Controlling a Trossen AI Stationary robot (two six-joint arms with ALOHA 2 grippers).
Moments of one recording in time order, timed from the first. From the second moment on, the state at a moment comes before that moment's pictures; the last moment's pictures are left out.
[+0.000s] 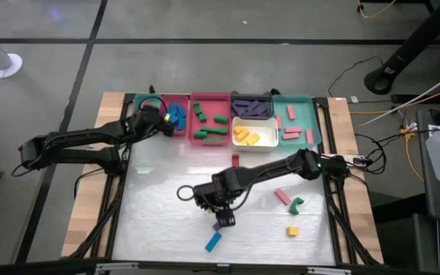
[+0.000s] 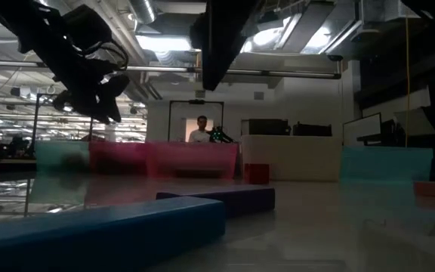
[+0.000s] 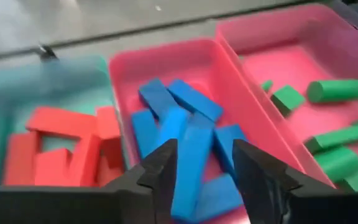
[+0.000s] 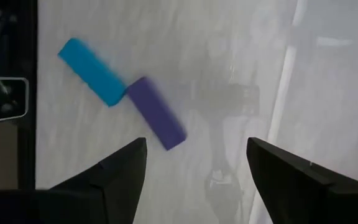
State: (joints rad) left arm 0.45 0.90 0.46 -0.29 -0.55 -0.54; right arm 0.29 2.36 2.34 -1.32 -0.15 0.15
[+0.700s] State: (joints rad) left arm 0.46 0.90 0.46 -0.30 -0.17 -0.55; right arm 0.37 2.51 2.34 -1.28 -0.18 0.12
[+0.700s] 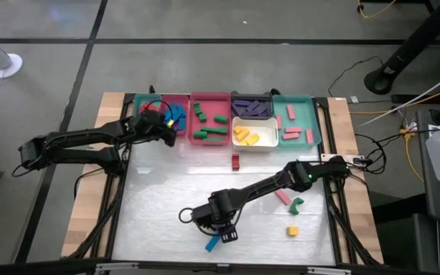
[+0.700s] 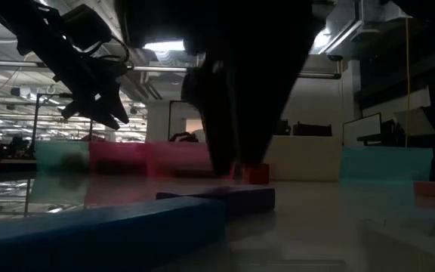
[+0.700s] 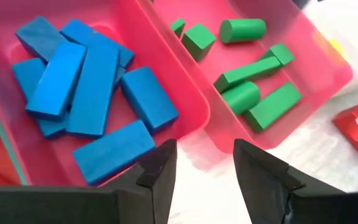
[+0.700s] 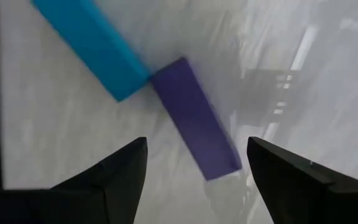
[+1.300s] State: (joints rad) left arm 0.46 0.90 0.46 -0.30 -0.08 -0.55; right arm 0.32 2.57 2.35 -1.32 -0.20 0.13
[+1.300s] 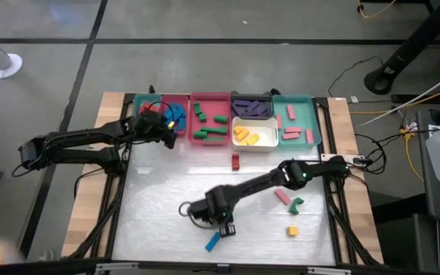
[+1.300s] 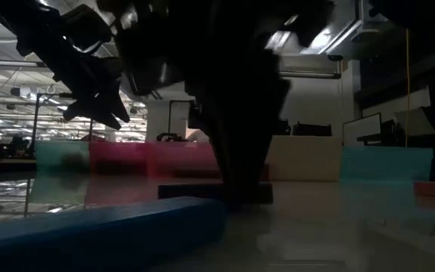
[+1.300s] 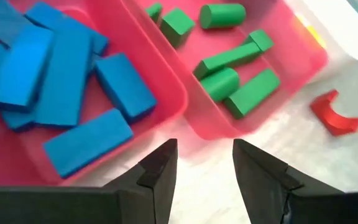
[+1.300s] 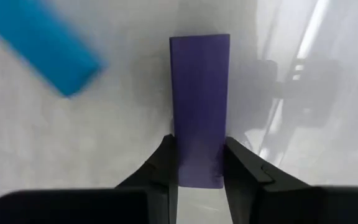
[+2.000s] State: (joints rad) left arm 0.37 0.89 0.46 -0.30 0.06 -0.59; right arm -0.18 2.35 2.36 -1.57 -0.11 -0.04
